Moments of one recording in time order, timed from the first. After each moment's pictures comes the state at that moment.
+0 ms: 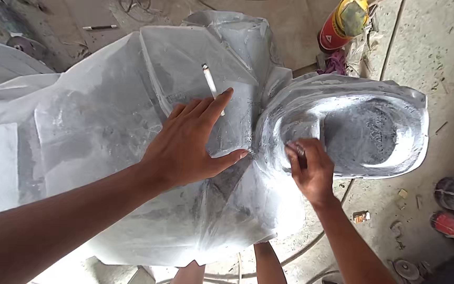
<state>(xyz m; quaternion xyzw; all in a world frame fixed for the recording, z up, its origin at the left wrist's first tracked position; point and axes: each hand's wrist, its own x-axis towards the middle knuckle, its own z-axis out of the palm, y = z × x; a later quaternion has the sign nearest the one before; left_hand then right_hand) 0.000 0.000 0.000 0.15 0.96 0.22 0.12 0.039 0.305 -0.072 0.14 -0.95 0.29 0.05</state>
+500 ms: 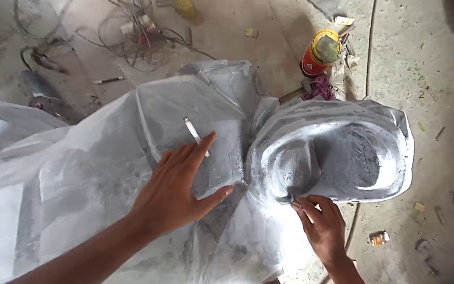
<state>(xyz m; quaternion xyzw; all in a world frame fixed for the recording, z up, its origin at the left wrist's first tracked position) 0.003 0.001 -0.004 0.13 0.97 0.21 0.08 0.106 0.353 -0.091 0.08 -0.97 0.24 0.04</state>
